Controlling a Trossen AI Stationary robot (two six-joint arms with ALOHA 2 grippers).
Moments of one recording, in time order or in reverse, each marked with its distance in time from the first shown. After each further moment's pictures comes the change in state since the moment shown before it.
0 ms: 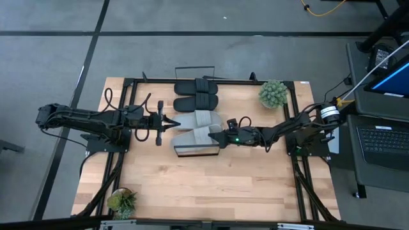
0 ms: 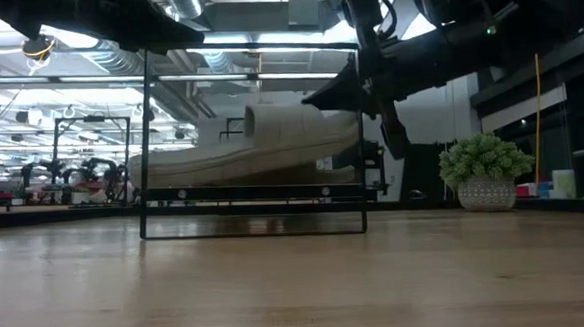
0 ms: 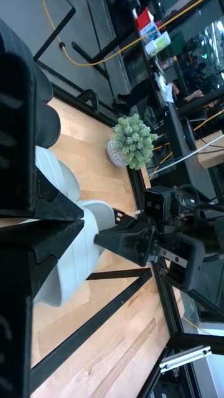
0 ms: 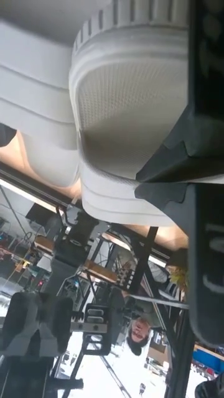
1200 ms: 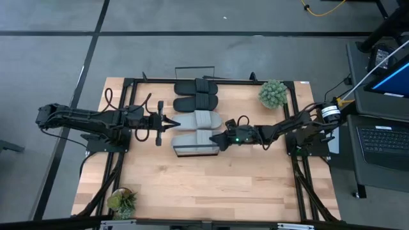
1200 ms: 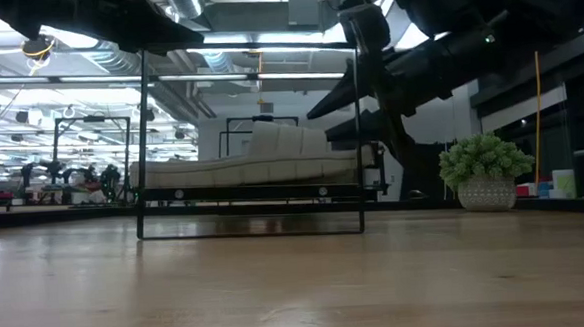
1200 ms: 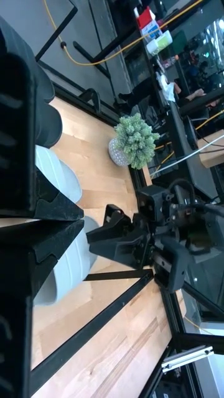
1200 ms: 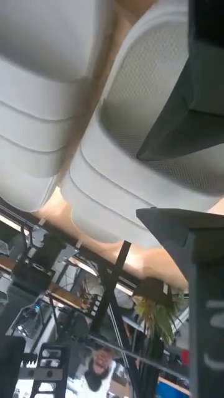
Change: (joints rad) left arm 0.000 0.000 0.000 -0.007 0.000 -0.001; right arm -0.041 -0.016 0.000 -0.143 -0.115 -0.081
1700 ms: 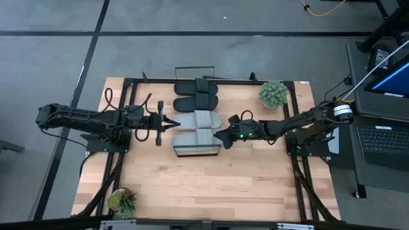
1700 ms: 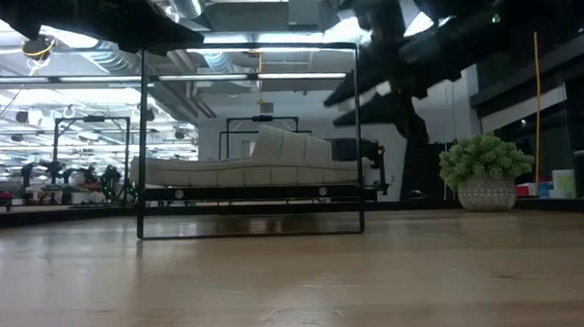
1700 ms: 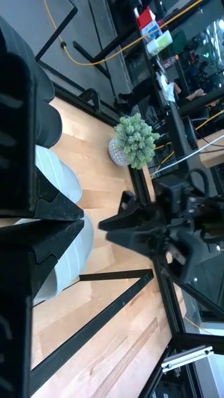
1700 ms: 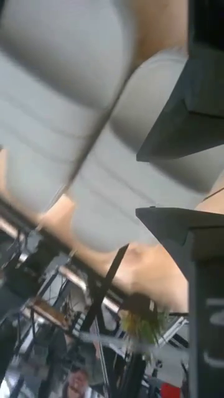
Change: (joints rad) left arm 0.000 0.000 0.000 0.000 0.000 0.000; right arm -0.041 -0.152 0.001 -0.211 -0.037 -0.126
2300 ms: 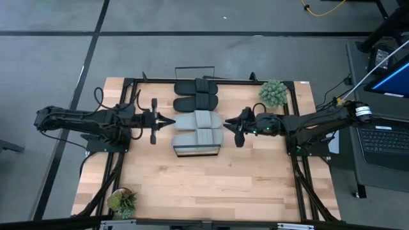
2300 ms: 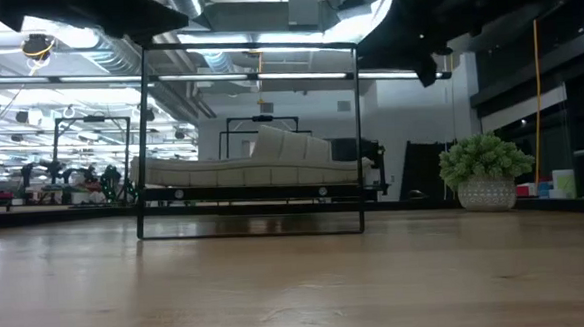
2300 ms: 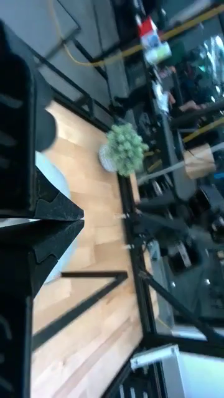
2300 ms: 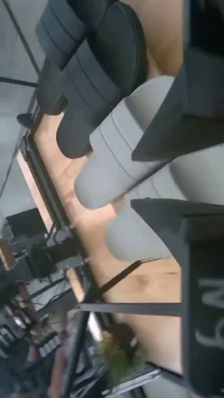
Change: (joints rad) left arm 0.001 -0.130 0.001 -0.058 -0.010 -0.077; right arm 0.016 -0.309 0.000 -0.201 0.143 -0.495
